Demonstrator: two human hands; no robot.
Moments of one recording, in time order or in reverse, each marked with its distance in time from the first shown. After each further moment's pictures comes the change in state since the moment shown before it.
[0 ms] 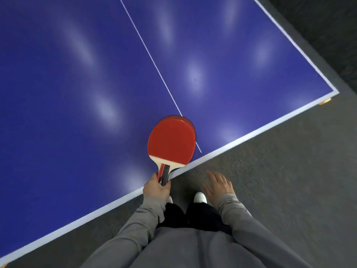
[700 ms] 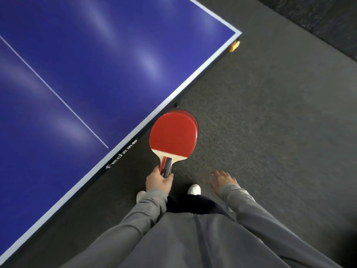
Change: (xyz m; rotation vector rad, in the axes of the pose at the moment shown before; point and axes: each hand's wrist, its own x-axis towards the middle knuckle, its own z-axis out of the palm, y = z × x) left_hand -0.126 0.127 0.227 0.223 -0.207 0.164; right_hand -0.088 0.286 -0.007 0.229 -0.302 0.394
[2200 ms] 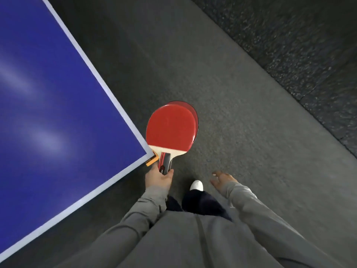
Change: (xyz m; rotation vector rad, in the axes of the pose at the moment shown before) left_hand 0.267 0.601 0.227 -0.254 0.109 -0.085; right_hand 0.377 0.251 -0.578 -0.040 -0.091 -0.012
